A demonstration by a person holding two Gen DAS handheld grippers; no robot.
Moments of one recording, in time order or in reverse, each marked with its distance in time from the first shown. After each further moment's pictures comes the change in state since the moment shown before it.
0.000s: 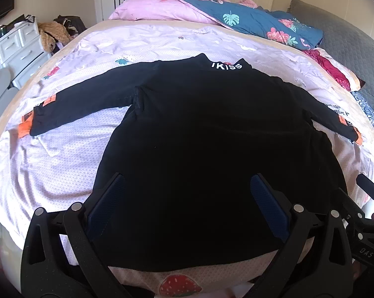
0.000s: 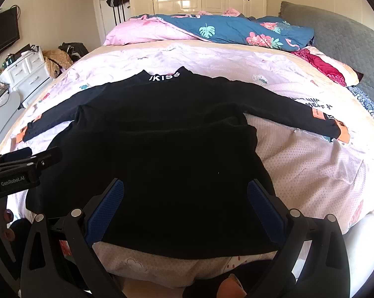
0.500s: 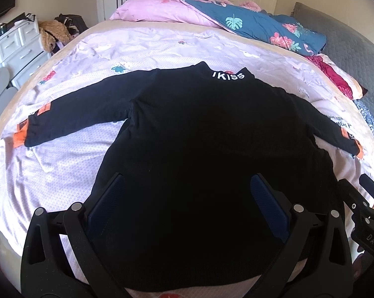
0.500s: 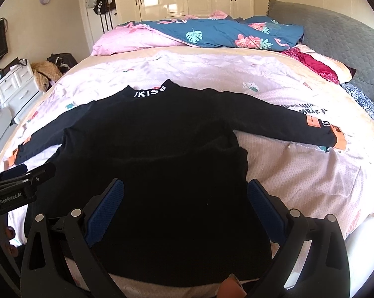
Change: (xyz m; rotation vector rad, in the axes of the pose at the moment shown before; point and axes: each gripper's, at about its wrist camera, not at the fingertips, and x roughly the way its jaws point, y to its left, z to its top) left arm 0.014 -0.004 0.031 -0.024 -0.004 -0.006; right arm 0.014 -0.012 0.038 0.060 -0.019 -0.042
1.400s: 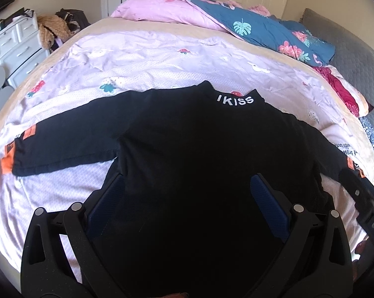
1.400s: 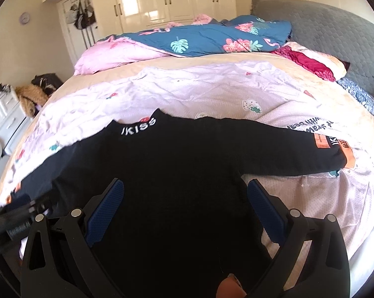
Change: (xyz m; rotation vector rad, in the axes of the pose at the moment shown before) left arm 0.042 -0.003 0.073 -0.045 0.010 -0.005; right arm 0.050 0.002 0.089 0.127 -0.029 -0.036
